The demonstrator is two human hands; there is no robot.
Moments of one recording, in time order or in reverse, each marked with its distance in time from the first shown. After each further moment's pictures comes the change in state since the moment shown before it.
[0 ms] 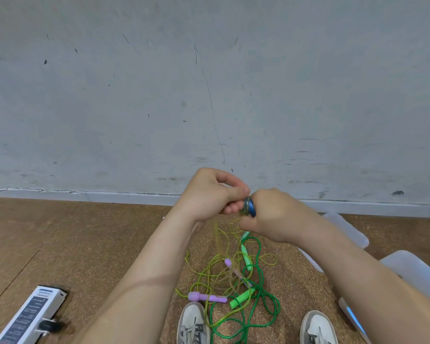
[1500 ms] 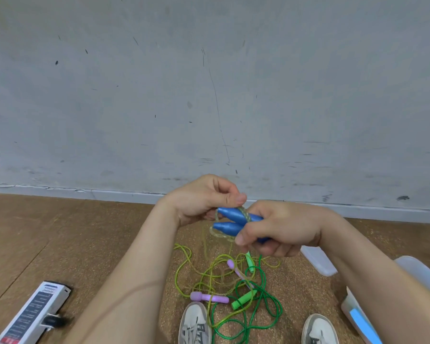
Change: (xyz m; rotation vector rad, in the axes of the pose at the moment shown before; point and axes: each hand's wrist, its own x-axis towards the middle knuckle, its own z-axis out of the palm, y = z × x) left_hand 0.011 -0.016 -0.036 0.021 -0.450 0.032; right_hand -0.022 -0.015 -0.029 0.748 -0.722 -0.049
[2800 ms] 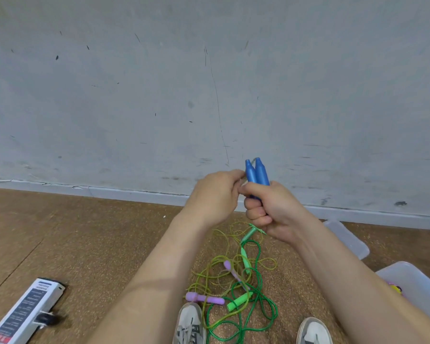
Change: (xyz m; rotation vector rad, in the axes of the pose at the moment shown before) left_hand 0.023 -0.004 0.022 0.944 0.533 0.150; right_hand 0.048 0.017 -0.009 0.850 0.560 -0.191
